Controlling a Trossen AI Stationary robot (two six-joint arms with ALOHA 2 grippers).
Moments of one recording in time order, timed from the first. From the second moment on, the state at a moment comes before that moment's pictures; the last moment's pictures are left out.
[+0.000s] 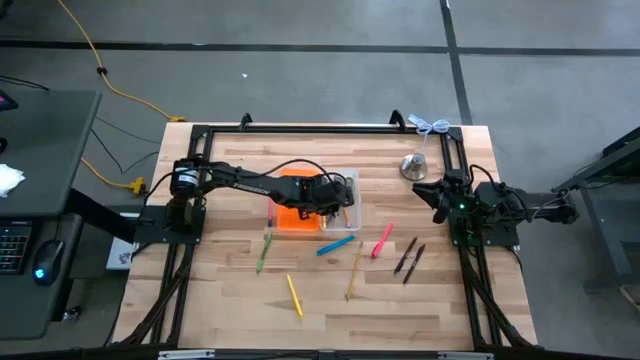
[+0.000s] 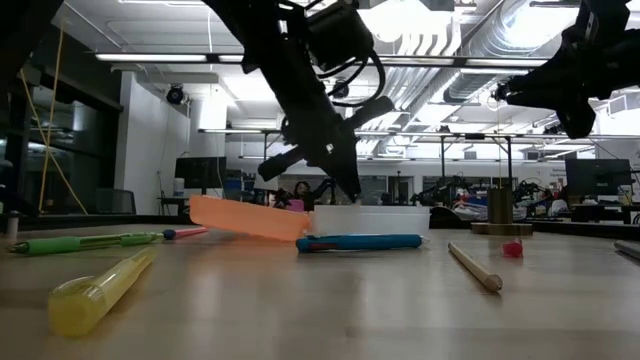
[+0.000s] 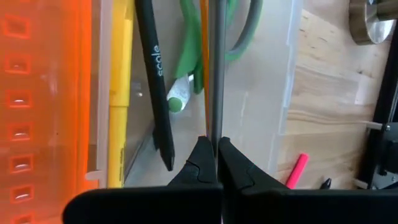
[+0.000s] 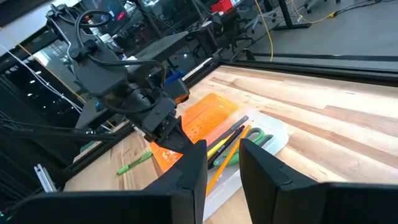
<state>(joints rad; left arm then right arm) 0.05 1.97 1.38 -0.36 -0.21 -1.63 0.10 0.01 0.22 -0.36 0.45 0.62</state>
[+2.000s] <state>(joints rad) 0.04 2.03 1.38 -0.33 -0.19 -1.65 0.10 0.01 0.22 -0.38 0.43 0.62</state>
